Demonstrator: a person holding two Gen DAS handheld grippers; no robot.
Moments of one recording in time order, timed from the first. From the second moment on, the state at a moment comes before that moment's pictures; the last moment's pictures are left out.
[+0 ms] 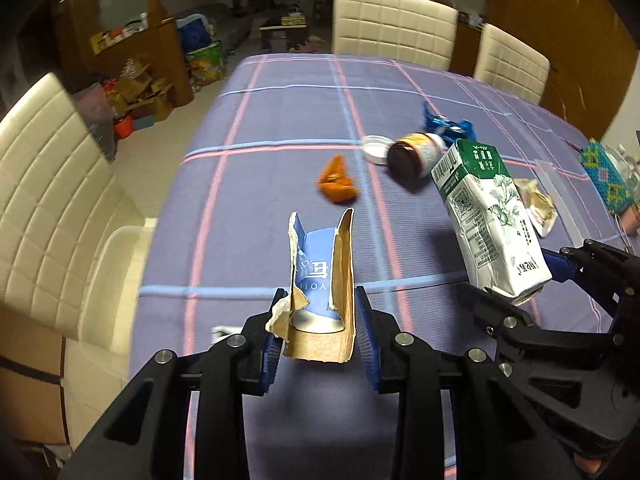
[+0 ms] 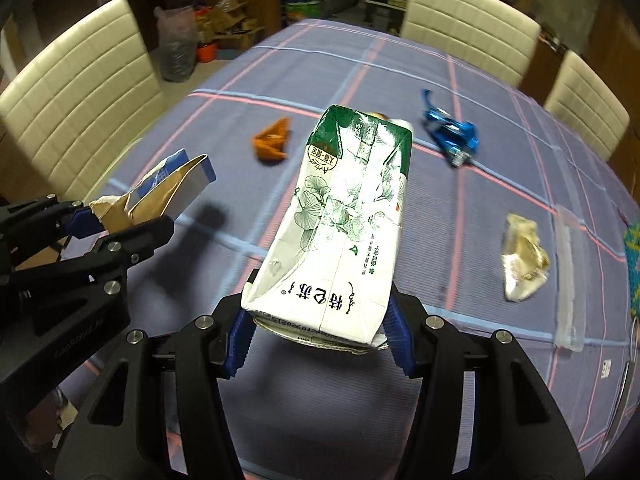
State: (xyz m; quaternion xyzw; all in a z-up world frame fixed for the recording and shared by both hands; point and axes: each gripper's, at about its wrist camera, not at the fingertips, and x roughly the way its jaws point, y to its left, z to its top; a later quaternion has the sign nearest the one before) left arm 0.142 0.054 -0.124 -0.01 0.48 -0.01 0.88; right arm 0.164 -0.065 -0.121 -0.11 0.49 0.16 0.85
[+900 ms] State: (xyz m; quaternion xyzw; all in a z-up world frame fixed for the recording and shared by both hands) left arm 0.114 0.234 -0.146 -0.09 0.49 0.12 0.86; right arm 0.166 0.129 -0.130 -0.21 0.48 0.27 0.81
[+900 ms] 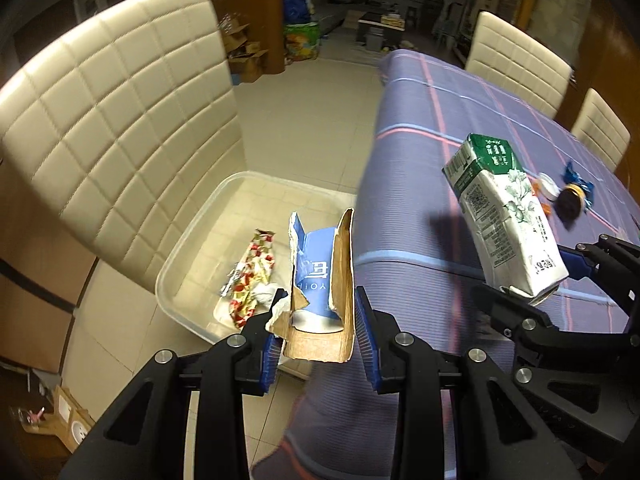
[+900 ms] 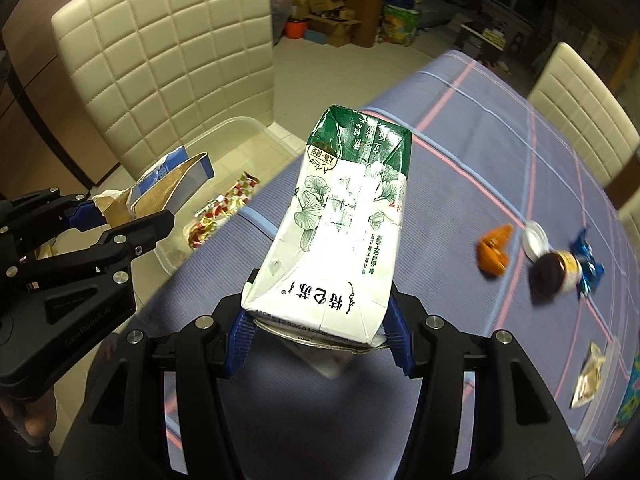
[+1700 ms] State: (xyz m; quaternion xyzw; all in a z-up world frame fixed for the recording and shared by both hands) left arm 0.131 0.327 -0.184 -0.13 0.51 0.17 0.84; right arm 0.199 0.224 -0.141 -0.24 0.48 0.30 0.79
